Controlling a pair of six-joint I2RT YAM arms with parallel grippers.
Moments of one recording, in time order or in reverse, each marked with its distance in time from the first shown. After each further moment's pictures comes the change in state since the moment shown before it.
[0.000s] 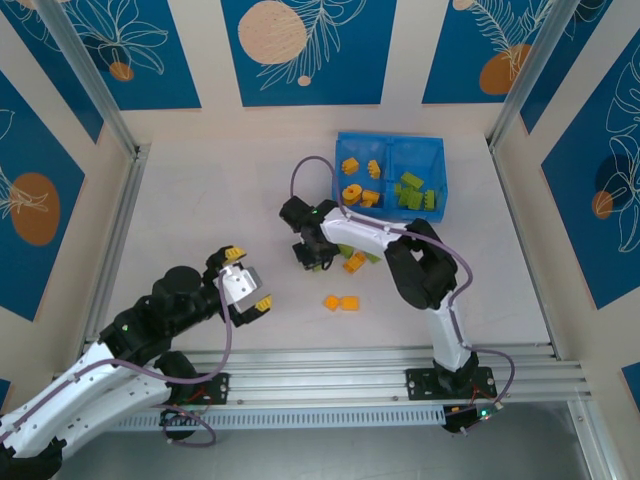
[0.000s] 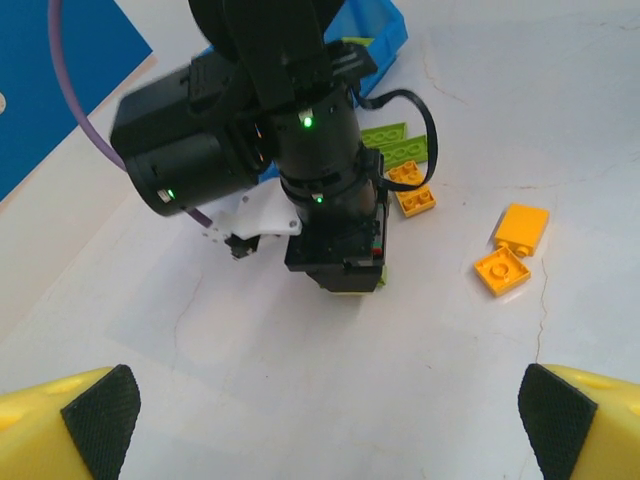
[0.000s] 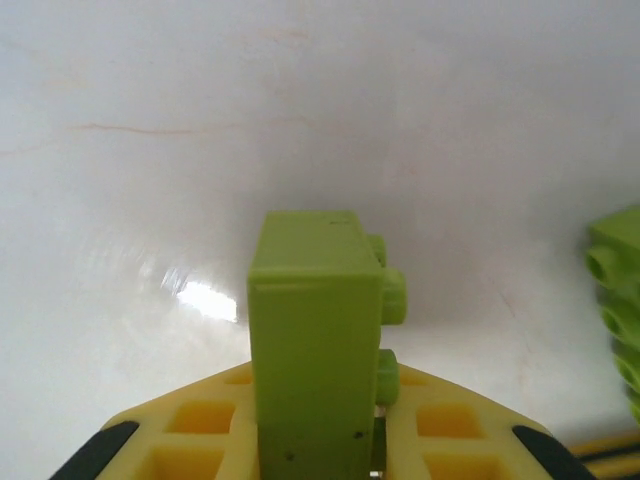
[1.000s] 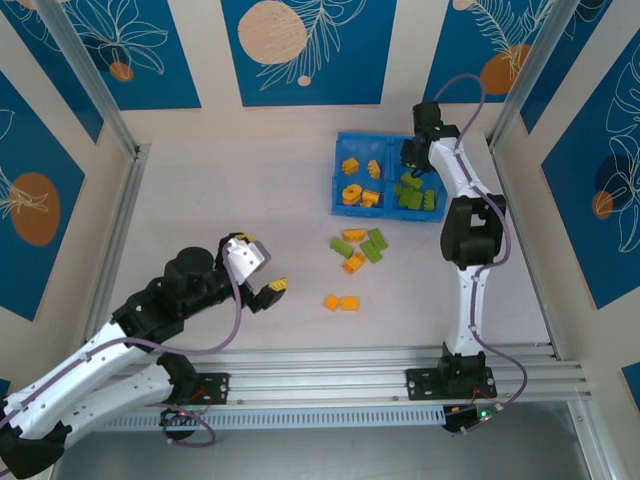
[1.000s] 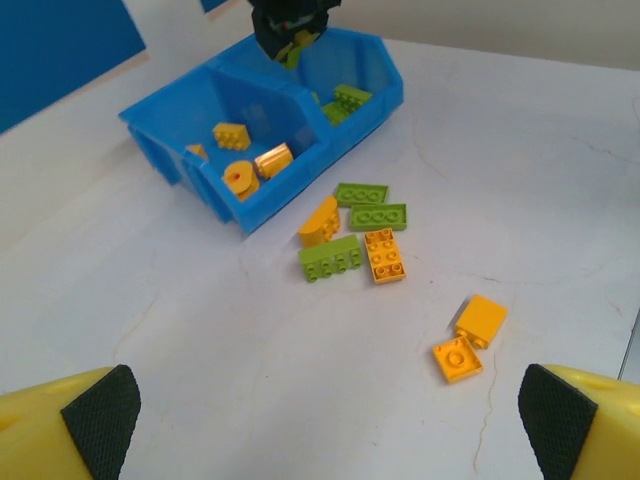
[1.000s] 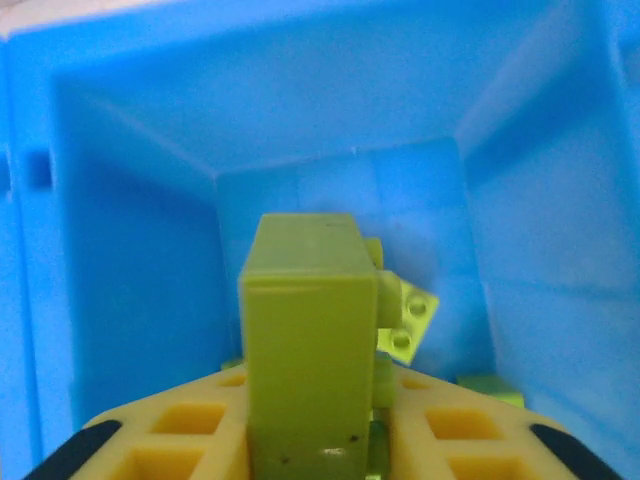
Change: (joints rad) left arm 0.000 0.166 0.110 0.078 0.027 -0.252; right arm -0.729 0.219 0.570 0.021 0.044 -0.035
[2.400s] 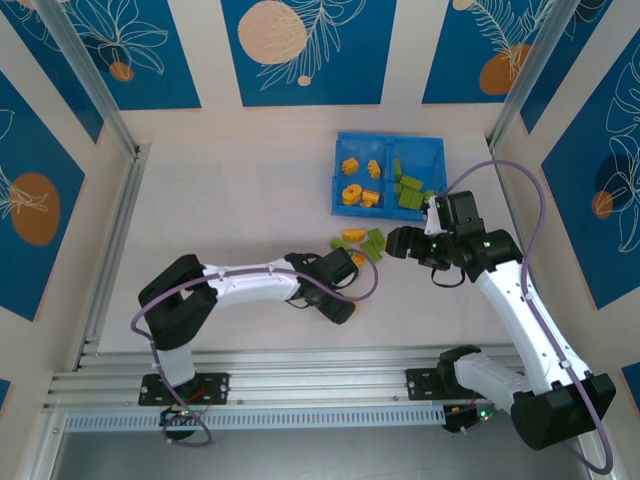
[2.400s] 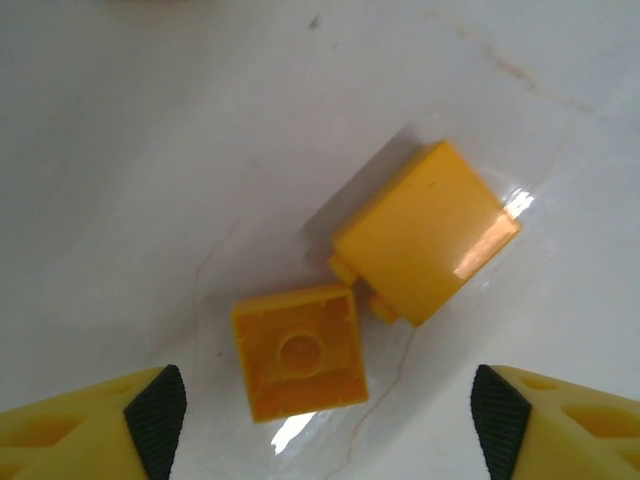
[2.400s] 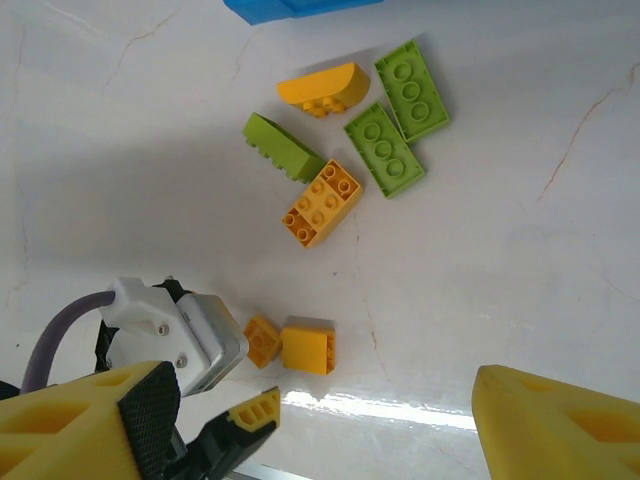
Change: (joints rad) left arm -0.225 1.111 0.409 -0.138 -0.013 -0.438; right arm 0.192 -1.271 -1.121 -0.099 -0.348 0.152
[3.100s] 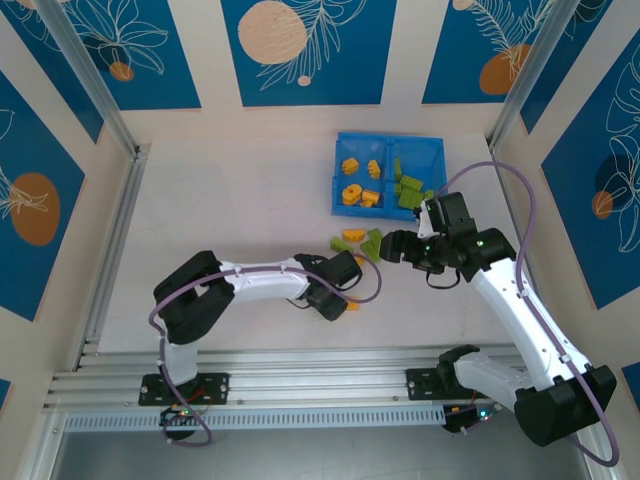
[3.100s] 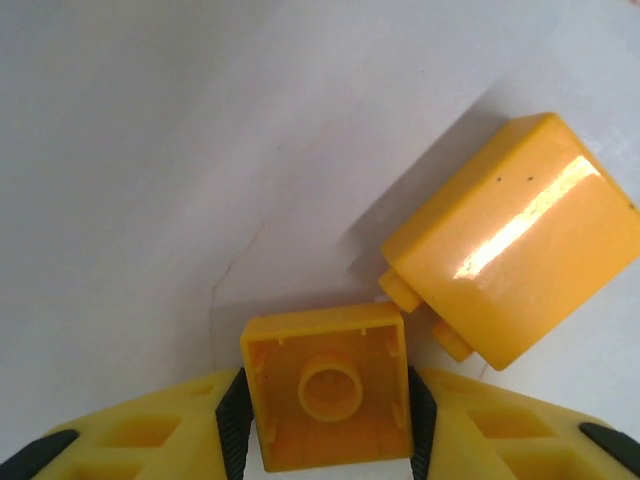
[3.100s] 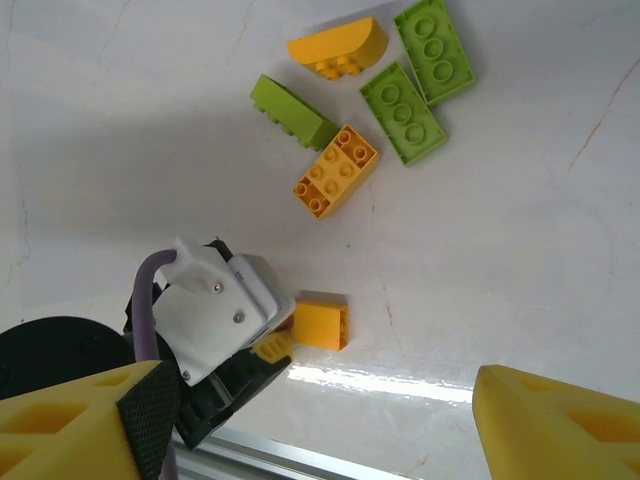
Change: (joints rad) left arm 0.000 0.088 0.039 -0.018 -0.040 0.038; right arm 0.066 0.013 -0.001 -0.019 0.005 0.042
